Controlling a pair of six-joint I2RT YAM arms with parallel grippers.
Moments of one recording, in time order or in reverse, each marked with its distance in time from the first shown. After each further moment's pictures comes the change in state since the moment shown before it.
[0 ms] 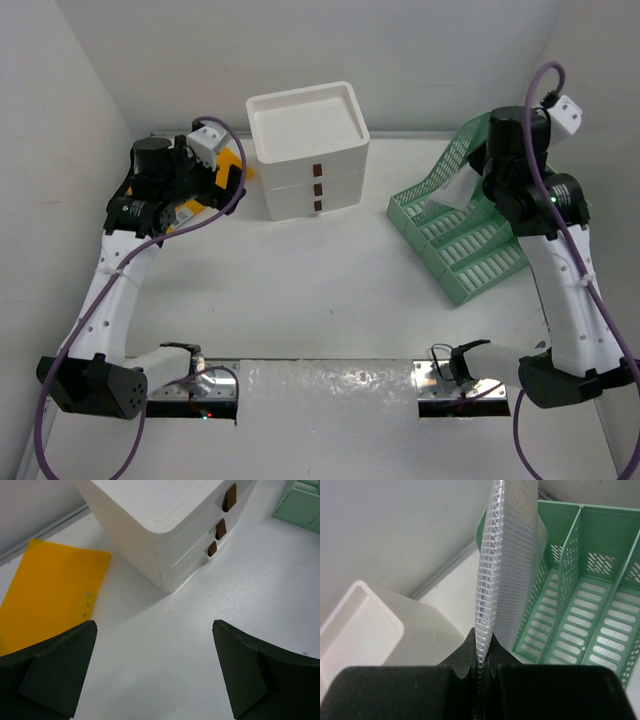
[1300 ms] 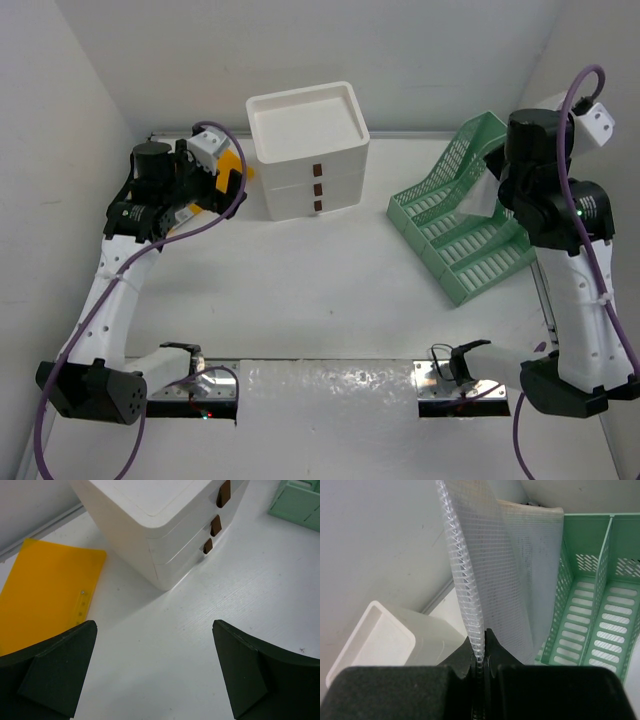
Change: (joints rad) left arm 0.000 -0.025 -0.032 0.005 0.015 0.000; right arm 0.000 -0.015 0.079 -0.115 0.067 0.094
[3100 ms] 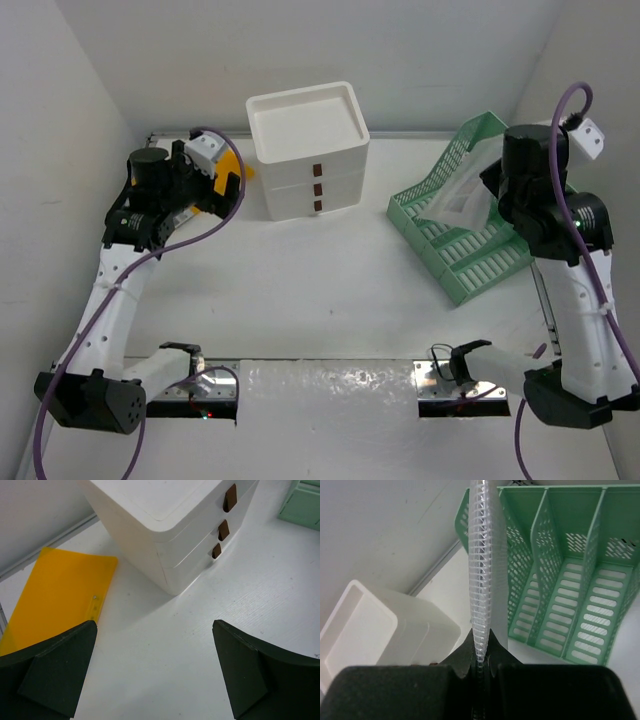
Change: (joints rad) left arm 0.000 -0.052 -0.049 0.053 -0.024 0.028; right arm 0.000 -0.039 -0.067 -0.039 -0.064 0.000
